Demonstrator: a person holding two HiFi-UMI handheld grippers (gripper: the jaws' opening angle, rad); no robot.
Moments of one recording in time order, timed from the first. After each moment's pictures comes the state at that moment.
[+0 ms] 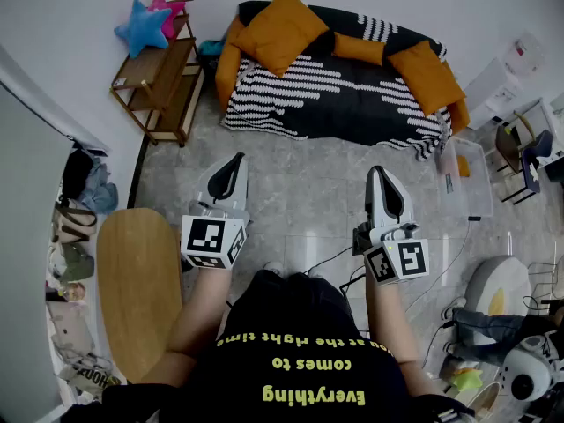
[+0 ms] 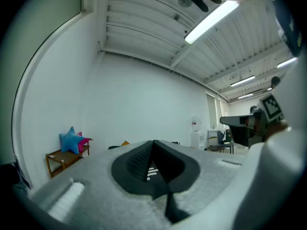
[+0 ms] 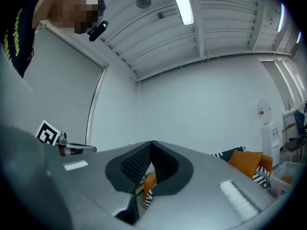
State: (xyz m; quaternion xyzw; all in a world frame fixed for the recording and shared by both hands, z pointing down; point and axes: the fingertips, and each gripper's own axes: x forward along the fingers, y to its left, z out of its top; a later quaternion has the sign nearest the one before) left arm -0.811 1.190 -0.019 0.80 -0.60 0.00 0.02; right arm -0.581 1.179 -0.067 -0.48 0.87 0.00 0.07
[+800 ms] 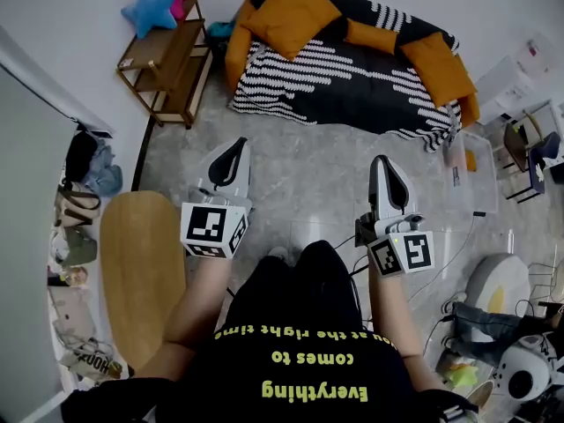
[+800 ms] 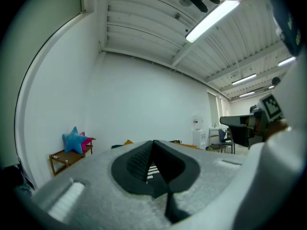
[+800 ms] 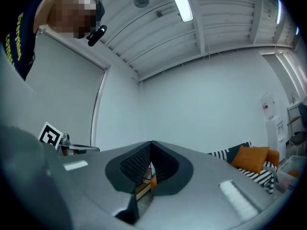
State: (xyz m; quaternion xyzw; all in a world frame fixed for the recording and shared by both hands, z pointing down) left arm -0.834 1.193 -0.018 0.79 -0.61 0.01 0.02; right arm -0.614 1.181 -0.069 -0.46 0.89 -0.02 0.10
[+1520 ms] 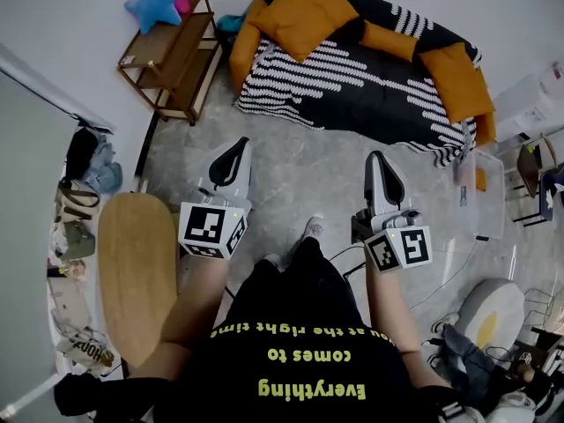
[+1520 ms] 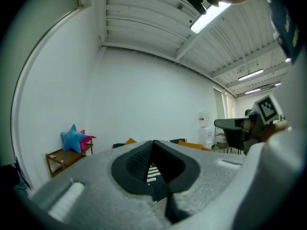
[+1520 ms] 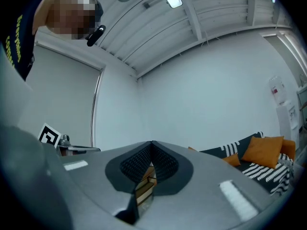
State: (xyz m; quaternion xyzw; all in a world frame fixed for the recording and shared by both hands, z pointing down) left arm -0.818 1.094 -0.008 0.78 -0.63 0.02 0.03; right arm -0.609 1.056 -0.042 -0.42 0.90 -0.06 0.08
